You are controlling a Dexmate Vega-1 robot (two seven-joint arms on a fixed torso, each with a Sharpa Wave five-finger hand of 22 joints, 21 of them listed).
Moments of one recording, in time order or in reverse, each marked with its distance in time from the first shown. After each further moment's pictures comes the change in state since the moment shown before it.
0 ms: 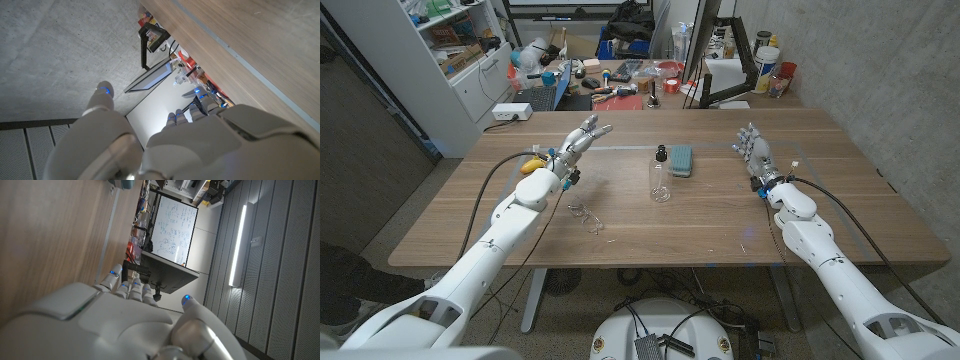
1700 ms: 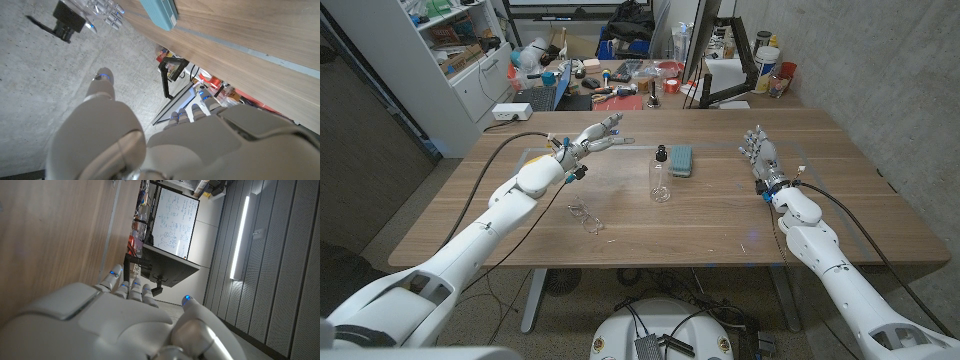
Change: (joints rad) left arm -0.133 0.112 0.156 0.056 0.067 -0.130 -0.153; left_hand 0.179 -0.003 -0.139 0.015 0.077 -0.003 0.152 -0.035 0.009 -0.002 0.059 -0.023 0.011 -0.002 0.041 -0.049 0.009 0.005 0.009 -0.147 0.002; right arm -0.040 0.002 0.029 -0.034 0.012 0.002 -0.025; right_hand 0.000 0.000 -0.011 0.003 0.000 0.000 0.000 0.000 0.000 0.000 0.000 0.000 0.000 0.000 0.000 0.000 0.000 0.000 0.000 -0.022 0.000
